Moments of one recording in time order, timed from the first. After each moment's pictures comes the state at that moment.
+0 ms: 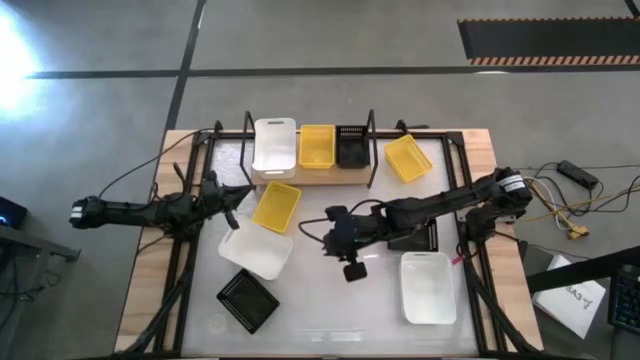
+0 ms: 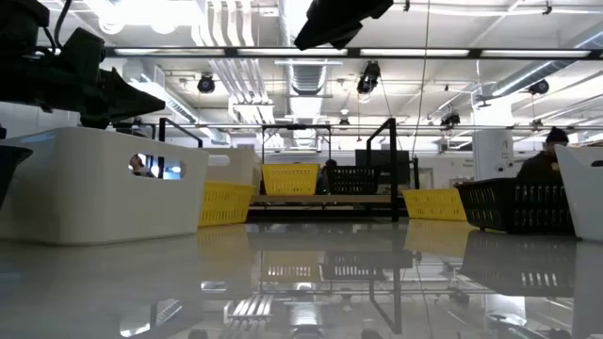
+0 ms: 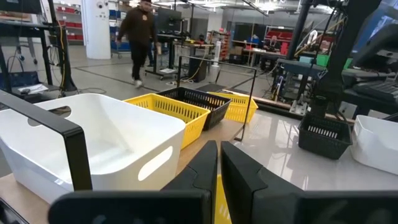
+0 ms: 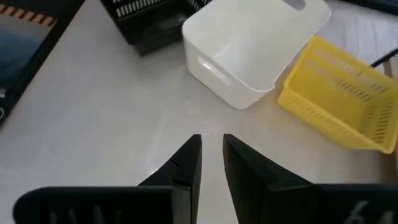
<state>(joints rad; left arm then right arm) -0.05 0.17 0.00 0.12 -0.55 -0.12 0.22 1.73 1.43 -0.51 0.00 -0.11</state>
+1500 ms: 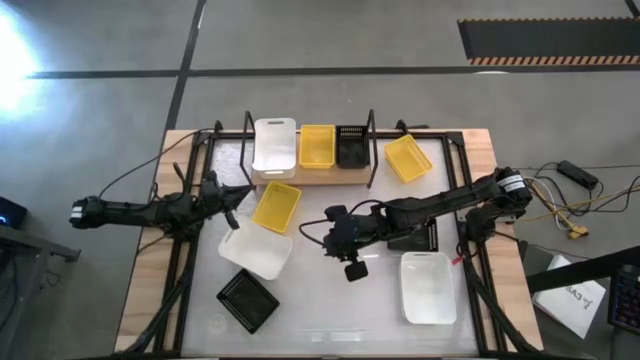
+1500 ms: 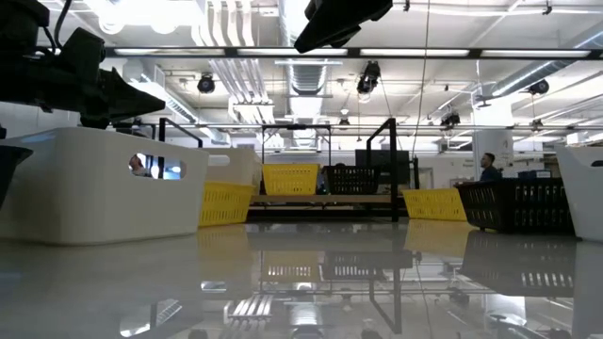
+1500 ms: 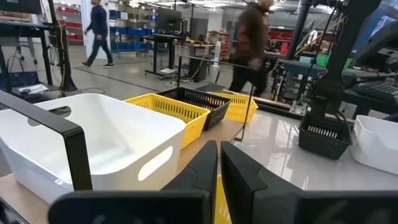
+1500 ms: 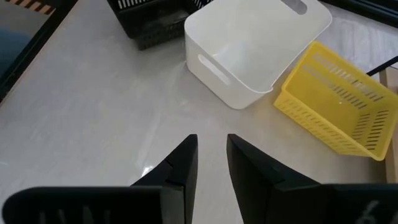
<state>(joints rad) -0.05 0.17 0.00 0.12 -0.55 -0.12 0.22 1.73 1.43 -0.51 0.00 -0.16</state>
